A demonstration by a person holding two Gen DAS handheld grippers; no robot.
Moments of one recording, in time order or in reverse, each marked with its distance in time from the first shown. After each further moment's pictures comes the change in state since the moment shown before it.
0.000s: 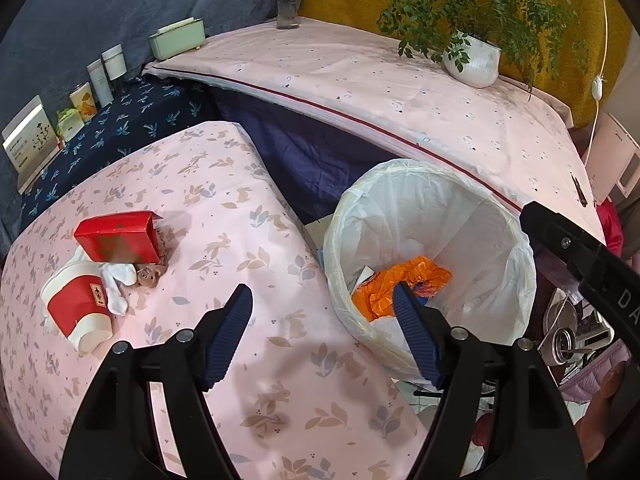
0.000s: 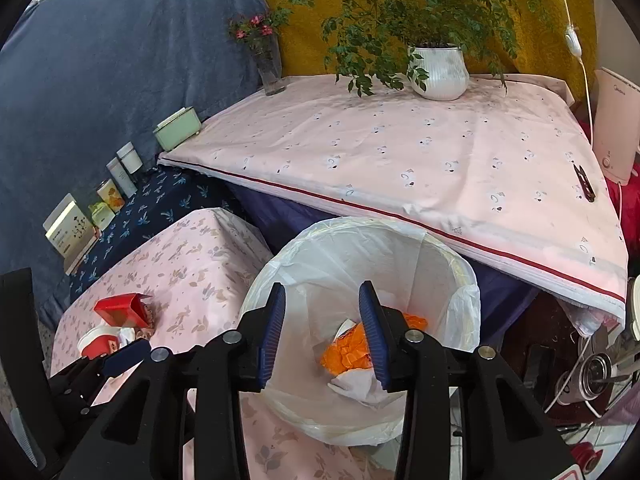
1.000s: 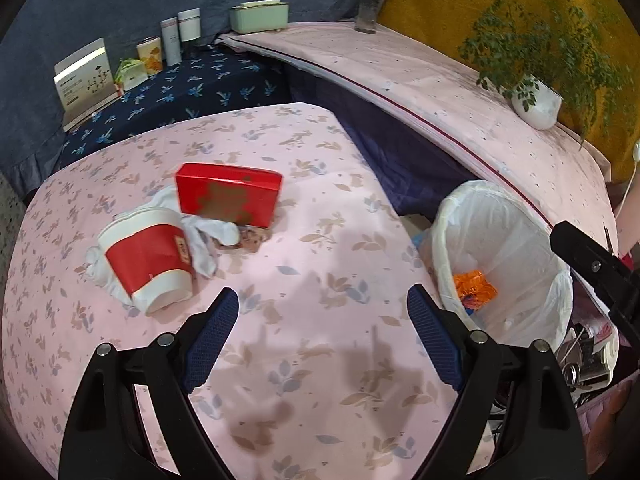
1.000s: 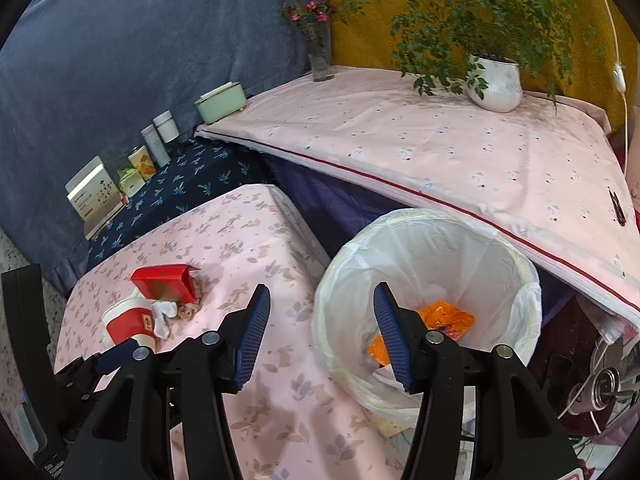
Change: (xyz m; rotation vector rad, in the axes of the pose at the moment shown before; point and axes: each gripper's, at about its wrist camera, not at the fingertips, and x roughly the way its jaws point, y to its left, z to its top) left arm -0.022 0.097 -0.025 -0.205 -0.013 0.089; right arm 0.000 0.081 -0.018 -0.120 0.033 0.068
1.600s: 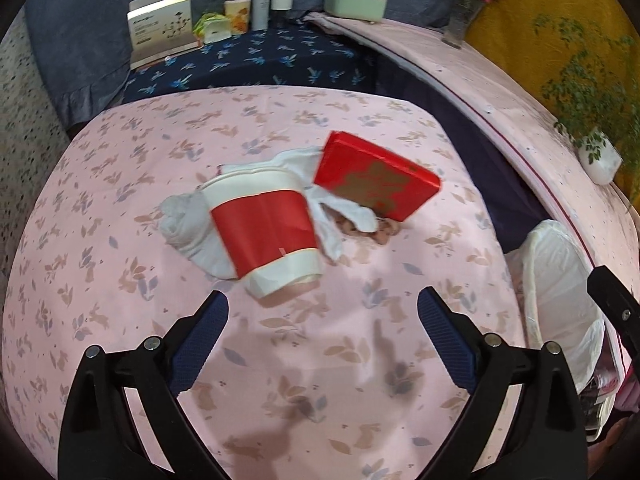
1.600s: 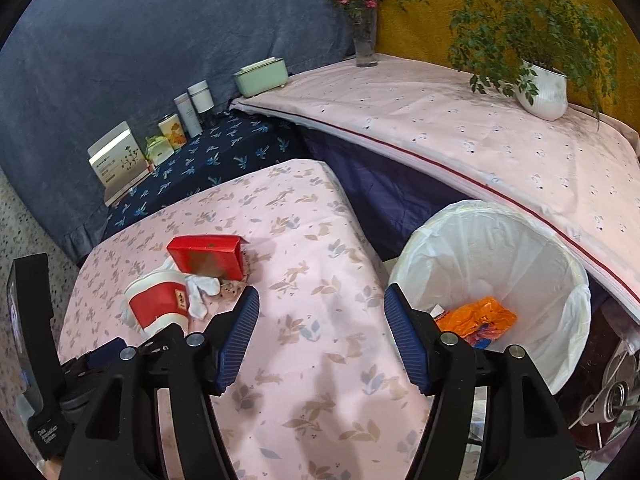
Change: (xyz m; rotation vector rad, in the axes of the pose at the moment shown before) left arm 0.008 0.099 -0.014 -0.236 0.032 0.116; right arm 0.022 0.064 -0.015 -0.095 0.050 0.060
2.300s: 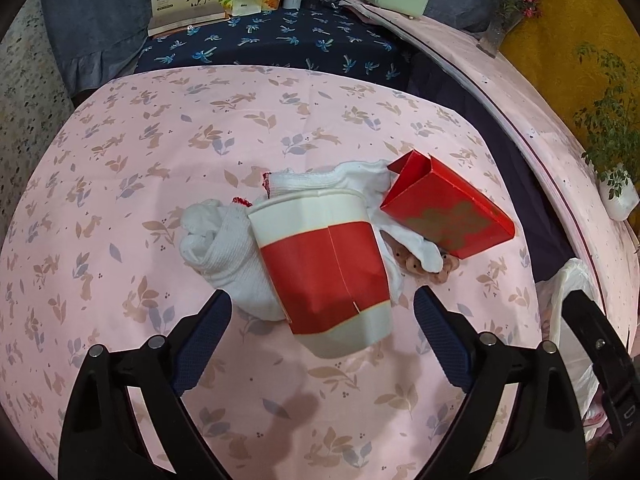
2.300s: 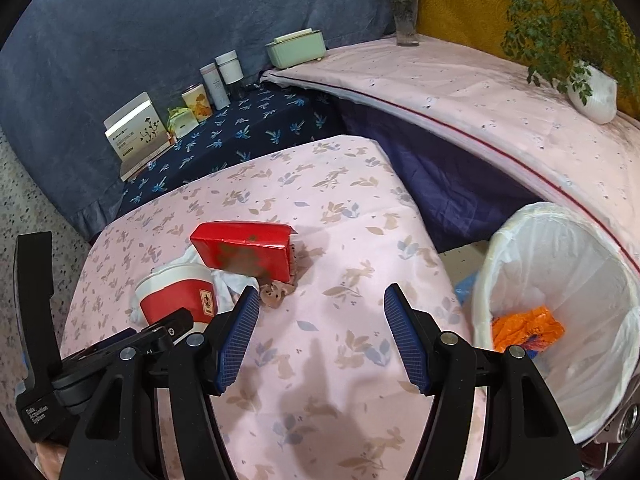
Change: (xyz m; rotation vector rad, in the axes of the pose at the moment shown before) left arm 0.038 0.043 0.030 -0.097 0.058 -0.005; right arm 0.064 0.048 0.009 -0.051 0.083 0.086
